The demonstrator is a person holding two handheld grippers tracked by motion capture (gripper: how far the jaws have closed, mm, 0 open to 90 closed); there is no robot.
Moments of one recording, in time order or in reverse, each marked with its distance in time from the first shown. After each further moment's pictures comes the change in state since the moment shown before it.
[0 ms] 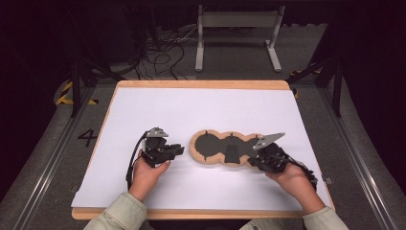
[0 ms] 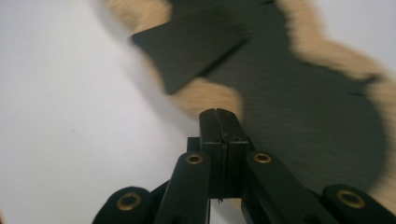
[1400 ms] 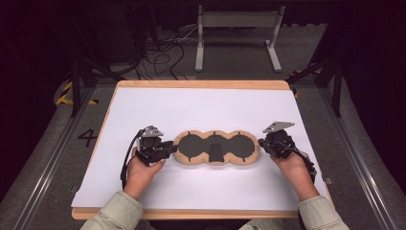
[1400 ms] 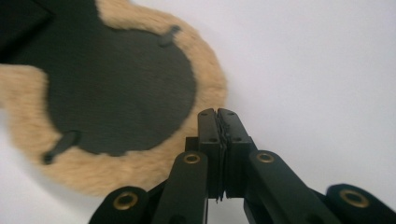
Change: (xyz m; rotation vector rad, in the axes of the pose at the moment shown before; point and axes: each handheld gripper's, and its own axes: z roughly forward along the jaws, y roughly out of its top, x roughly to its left) left arm 0.008 -0.001 -0.013 -0.020 0.093 0.056; right arm -0.039 0.003 0.012 -0.072 -0.224 0.106
